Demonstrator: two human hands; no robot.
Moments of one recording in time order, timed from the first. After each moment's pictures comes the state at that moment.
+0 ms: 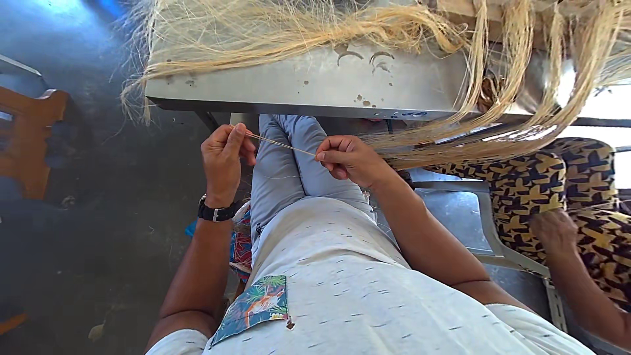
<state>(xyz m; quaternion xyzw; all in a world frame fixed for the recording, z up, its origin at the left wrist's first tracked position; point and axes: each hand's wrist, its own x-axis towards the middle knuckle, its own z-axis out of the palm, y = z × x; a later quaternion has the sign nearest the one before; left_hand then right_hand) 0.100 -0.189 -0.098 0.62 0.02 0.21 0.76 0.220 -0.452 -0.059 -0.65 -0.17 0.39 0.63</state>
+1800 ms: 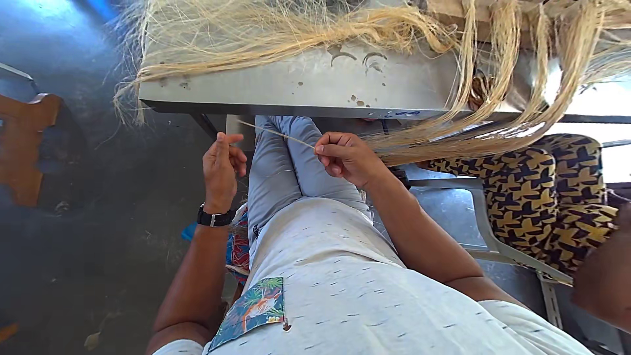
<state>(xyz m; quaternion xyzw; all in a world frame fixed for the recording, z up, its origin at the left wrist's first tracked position) 0.093 -0.190 -0.117 0.61 0.15 0.13 0.77 0.218 -0.450 -0.058 -0.62 -0.11 0.37 0.69</state>
